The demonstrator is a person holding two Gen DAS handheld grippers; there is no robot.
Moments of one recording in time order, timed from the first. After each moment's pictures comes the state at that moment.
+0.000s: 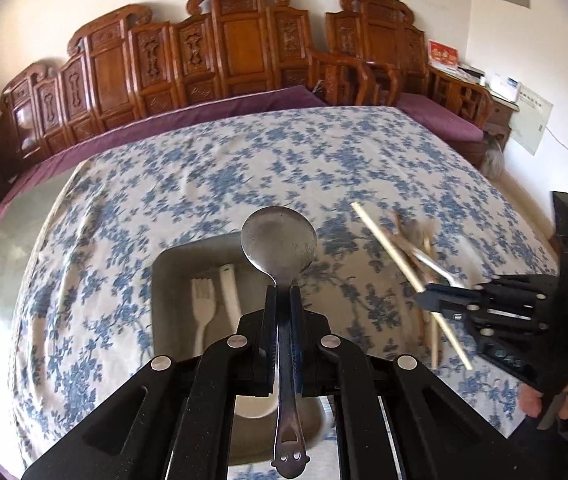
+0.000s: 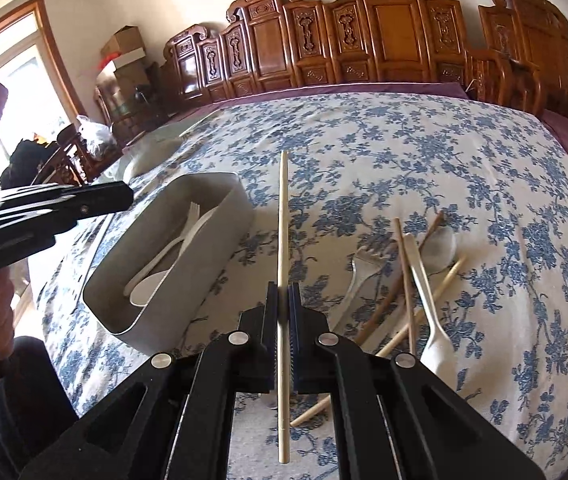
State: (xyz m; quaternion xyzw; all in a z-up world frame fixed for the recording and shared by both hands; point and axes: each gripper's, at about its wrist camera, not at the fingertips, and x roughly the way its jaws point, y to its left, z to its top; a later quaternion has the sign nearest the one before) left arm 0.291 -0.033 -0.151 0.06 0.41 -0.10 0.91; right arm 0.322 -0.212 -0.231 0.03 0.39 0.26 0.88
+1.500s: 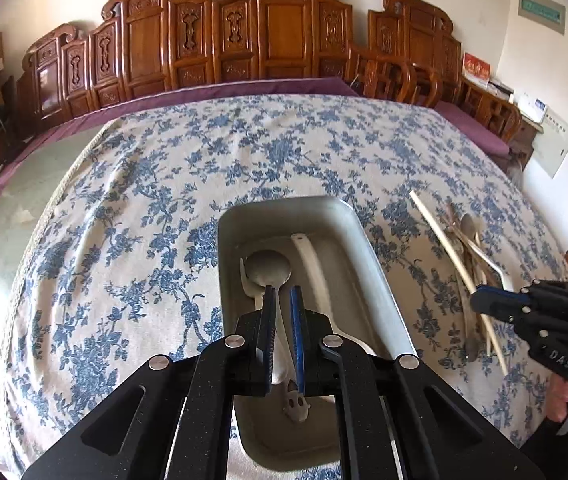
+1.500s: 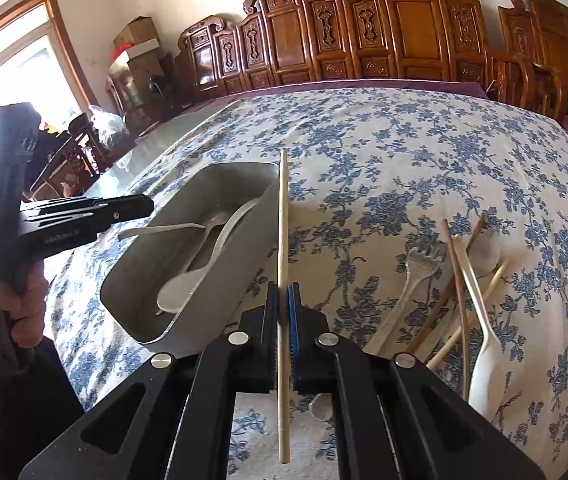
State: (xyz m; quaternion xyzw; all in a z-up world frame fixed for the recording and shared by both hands) left arm 0.294 0.036 -0.179 0.01 0.42 -0.07 0.90; right arm 0.319 -0.175 -0.234 0.02 0.40 0.29 0.87
